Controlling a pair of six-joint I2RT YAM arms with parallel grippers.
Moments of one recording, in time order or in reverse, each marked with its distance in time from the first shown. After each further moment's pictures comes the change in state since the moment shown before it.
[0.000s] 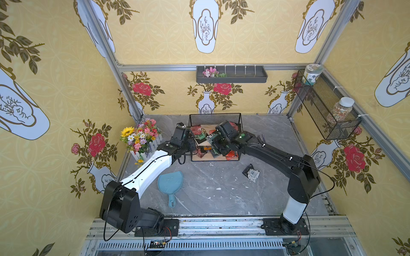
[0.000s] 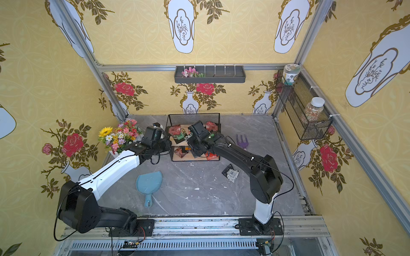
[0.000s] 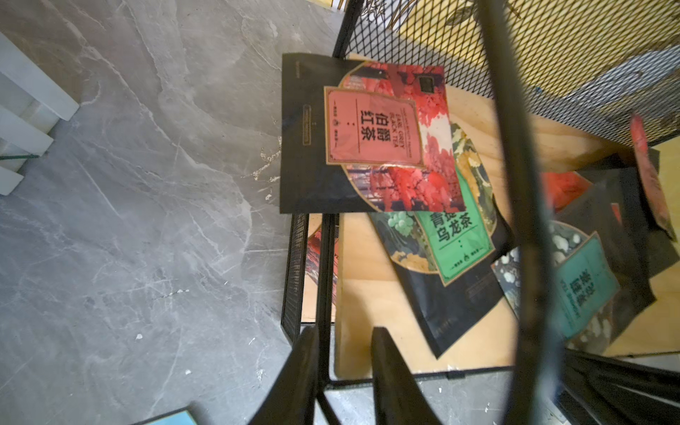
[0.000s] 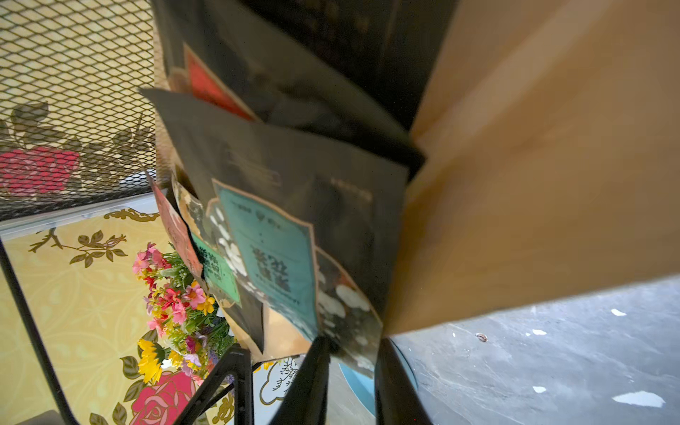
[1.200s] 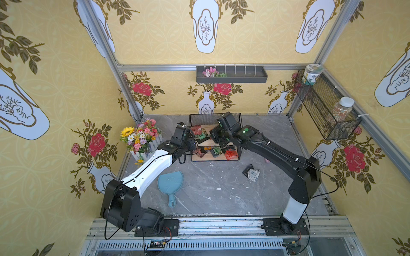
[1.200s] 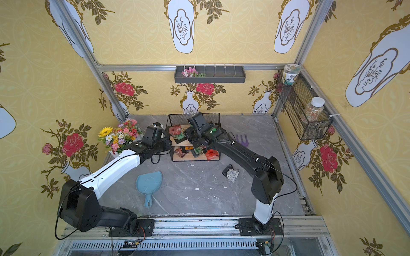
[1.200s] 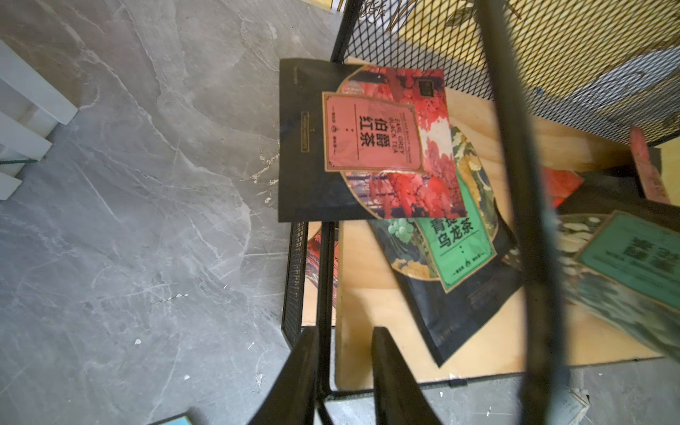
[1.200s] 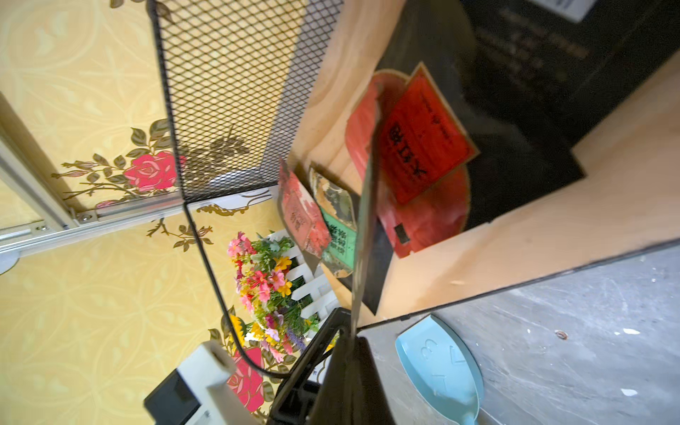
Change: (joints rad) left arm 0.000 0.013 0.008 0.006 -0.002 0.004; right arm 0.000 -0.016 0.153 -0.005 0.016 0.027
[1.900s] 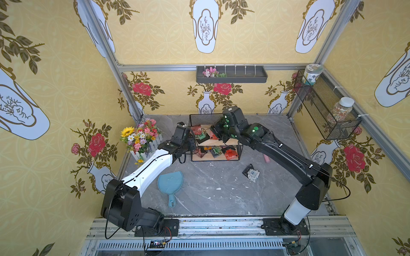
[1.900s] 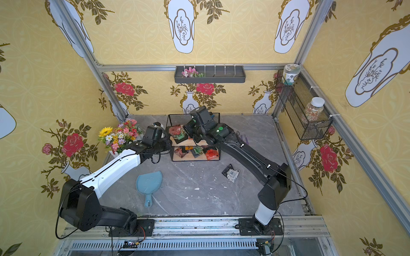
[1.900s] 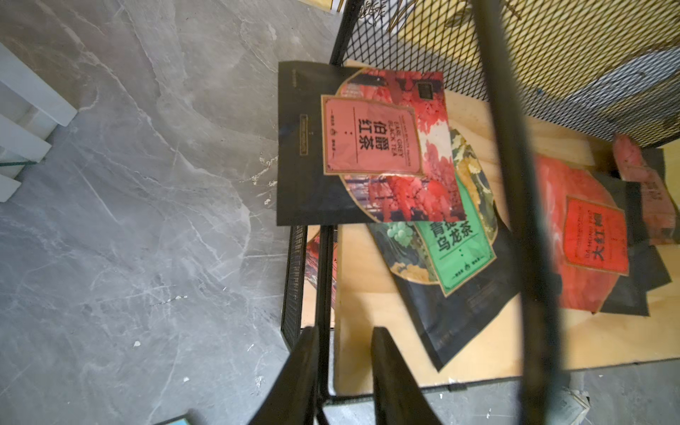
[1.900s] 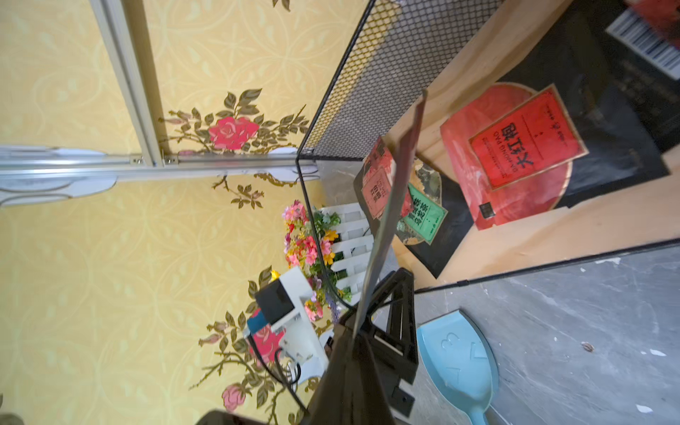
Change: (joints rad) left arm 0.000 0.006 0.006 0.000 0.000 0.000; right arm 0.013 -0.112 0.019 0.021 -0.027 -0.174
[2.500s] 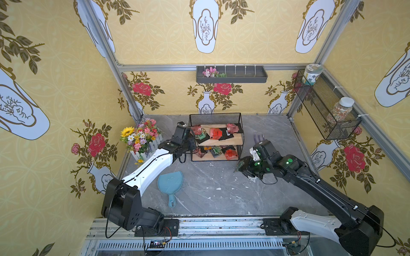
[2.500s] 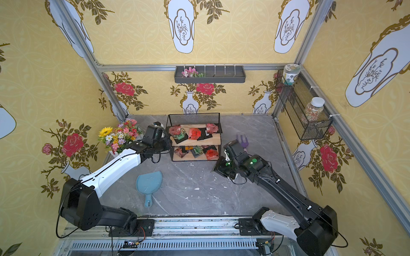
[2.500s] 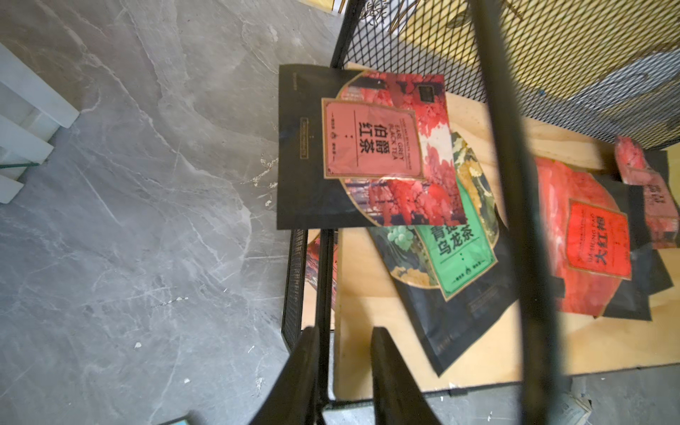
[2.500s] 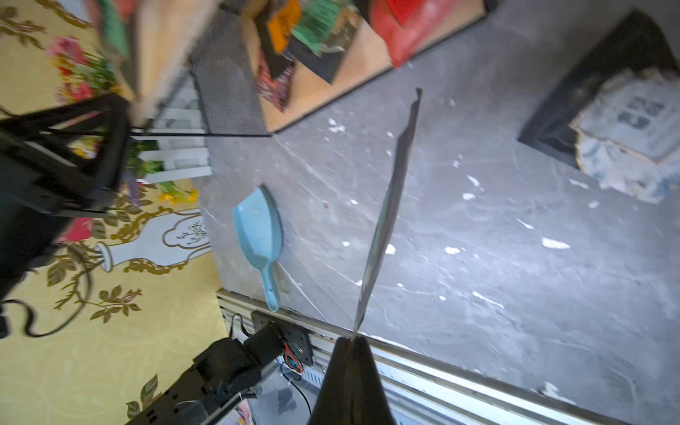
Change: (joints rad) left arm 0.000 0.008 0.009 -0.003 -0.007 0.000; right arm -0.165 -0.570 -0.787 -0.216 -0.289 -0.363
